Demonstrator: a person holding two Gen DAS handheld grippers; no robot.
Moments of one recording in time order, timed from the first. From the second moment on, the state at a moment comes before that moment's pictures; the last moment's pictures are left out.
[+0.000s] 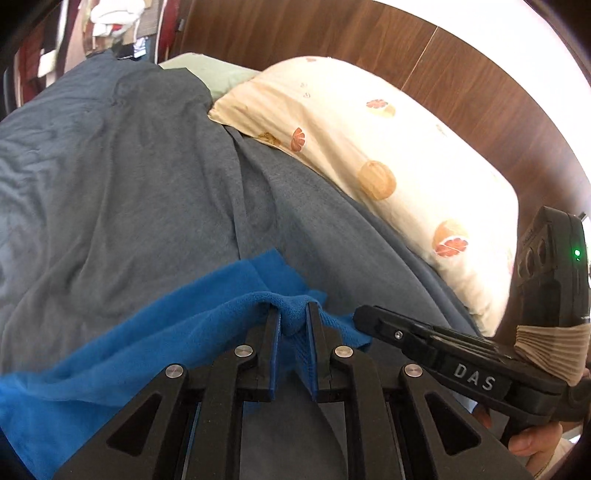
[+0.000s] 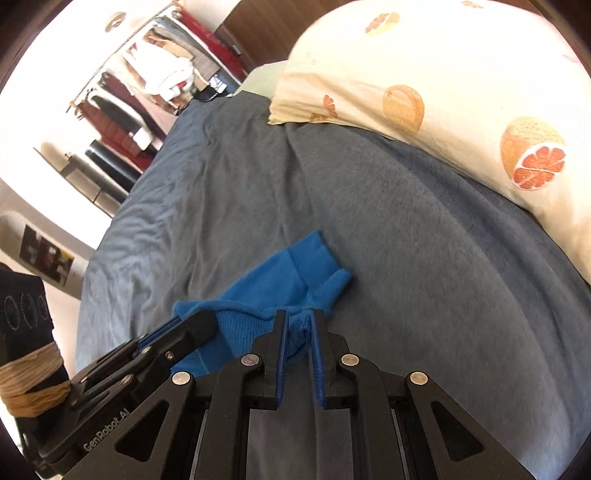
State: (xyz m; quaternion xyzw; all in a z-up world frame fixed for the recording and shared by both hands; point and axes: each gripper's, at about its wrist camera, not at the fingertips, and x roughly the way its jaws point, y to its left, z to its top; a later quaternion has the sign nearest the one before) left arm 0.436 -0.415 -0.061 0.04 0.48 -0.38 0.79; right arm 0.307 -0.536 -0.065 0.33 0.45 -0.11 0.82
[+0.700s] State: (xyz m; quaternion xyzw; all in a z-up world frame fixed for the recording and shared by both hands) left arm 0.498 -0.460 -0.110 0.08 0.53 -0.41 0.74; right arm 0.327 -0.557 -0.086 0.32 0.47 -0.16 0.81
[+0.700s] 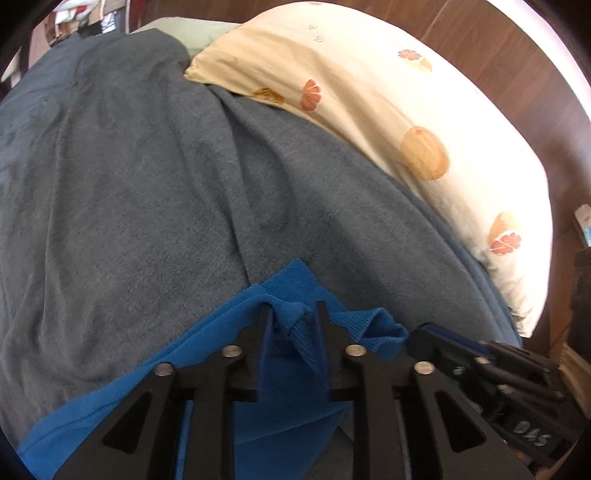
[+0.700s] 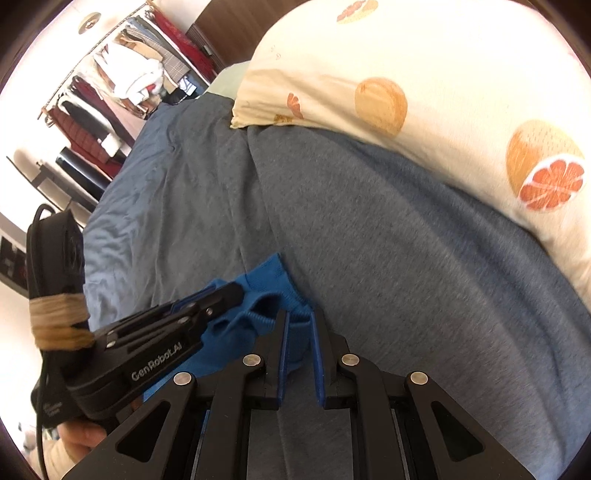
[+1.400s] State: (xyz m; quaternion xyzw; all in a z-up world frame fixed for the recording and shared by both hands) left arm 0.525 -0.489 -0.121 0.27 0.46 -0.53 0.66; right arm 0.324 -0.551 -0.119 0.38 0.45 -0.19 0.78
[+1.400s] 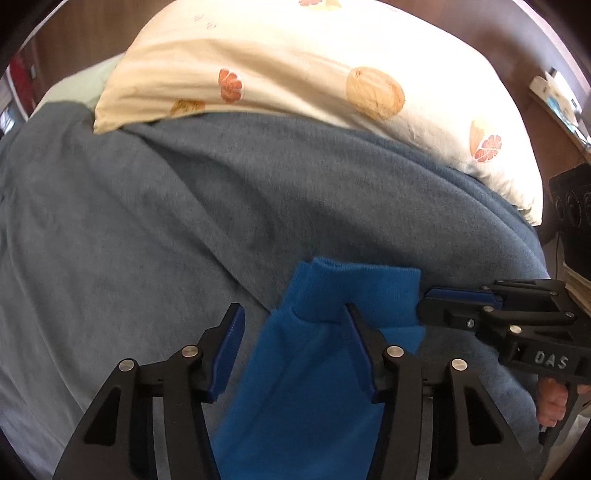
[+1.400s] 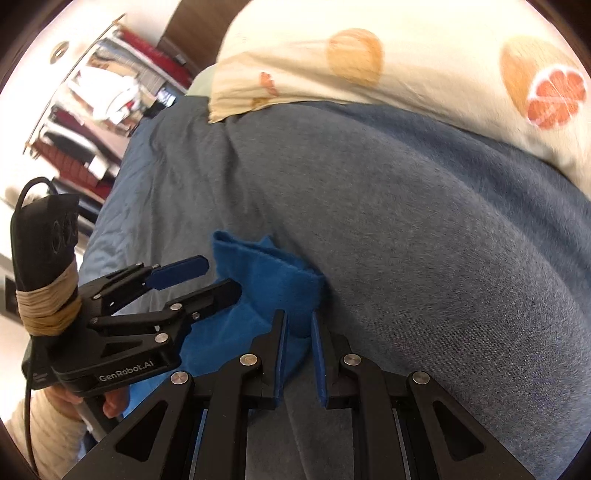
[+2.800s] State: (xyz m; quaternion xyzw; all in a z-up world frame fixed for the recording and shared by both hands) left arm 0.593 -0.540 -0.177 0.23 0.59 -0.61 0.47; right arm 0.347 -0.547 -0.139 0.41 0.42 -0.16 0.79
